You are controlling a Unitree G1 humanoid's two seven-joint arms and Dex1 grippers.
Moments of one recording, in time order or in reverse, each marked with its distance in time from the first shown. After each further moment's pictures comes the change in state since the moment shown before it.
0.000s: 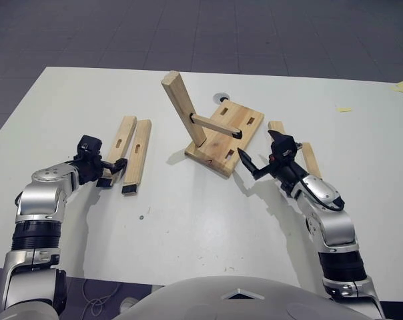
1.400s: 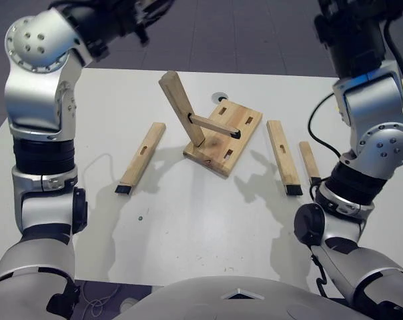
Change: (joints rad) left arm -0.727 -0.137 -0.138 -0.242 -0.012 -0.407 -0.189; right arm -0.745 0.198 -0.403 -0.025 1.135 0.357 -0.389
